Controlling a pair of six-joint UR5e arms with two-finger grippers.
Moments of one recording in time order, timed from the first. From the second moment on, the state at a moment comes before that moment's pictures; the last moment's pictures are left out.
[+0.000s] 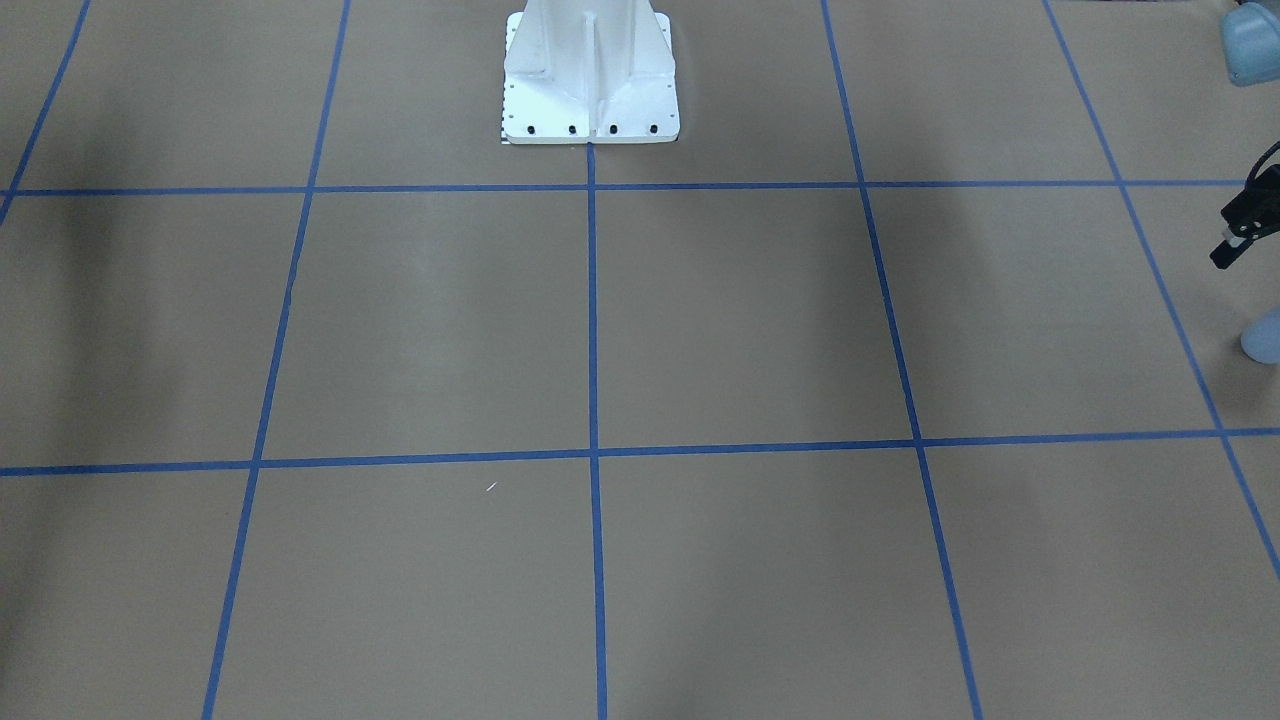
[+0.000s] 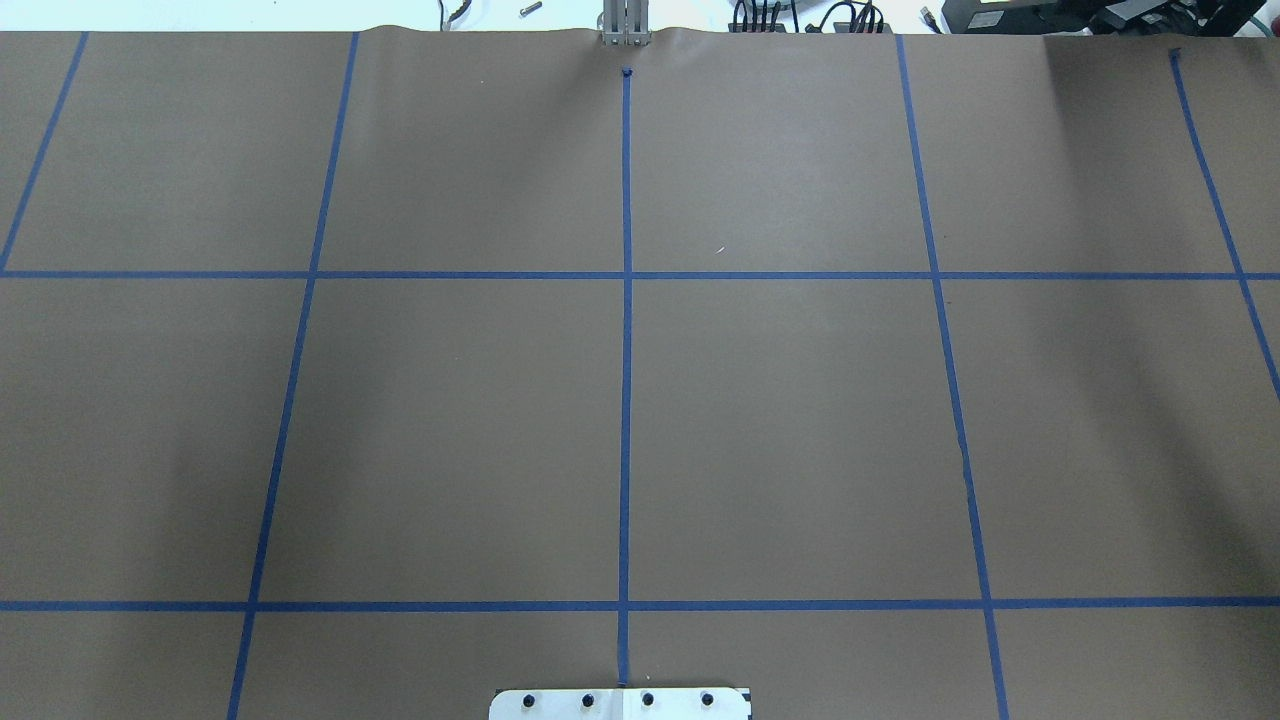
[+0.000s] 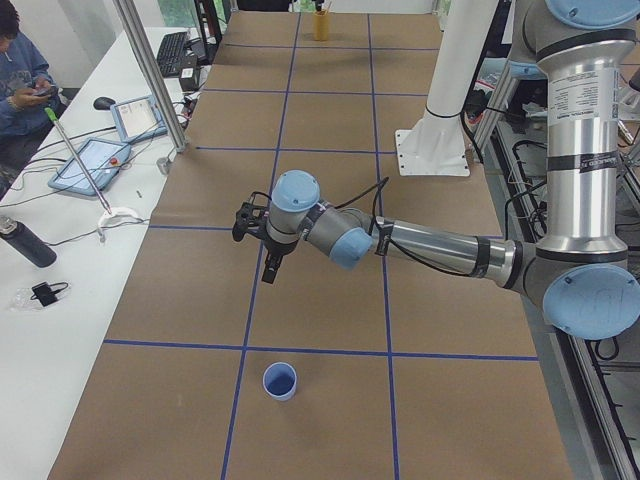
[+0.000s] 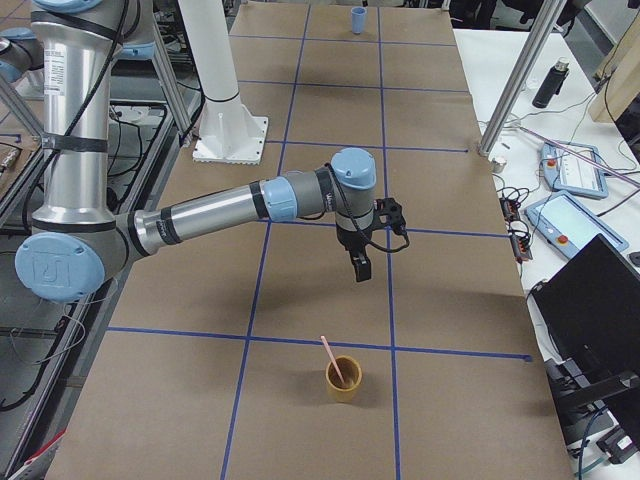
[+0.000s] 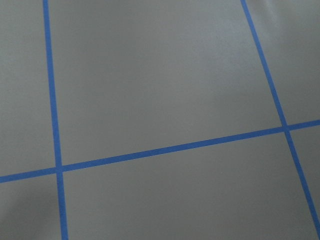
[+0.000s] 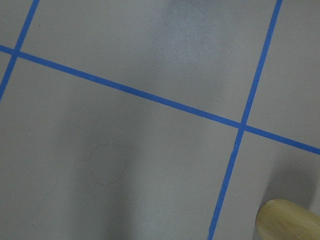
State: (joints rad) left arm -1.39 -1.48 -1.83 -2.02 -2.34 -0.41; right arm 1.42 -1.66 1.98 -1.62 2.27 -0.02
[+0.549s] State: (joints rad) left arm -1.39 -1.46 -1.81 -2.04 -2.35 -0.40; right arm 1.42 -1.68 1.99 -1.61 2.28 -0.02
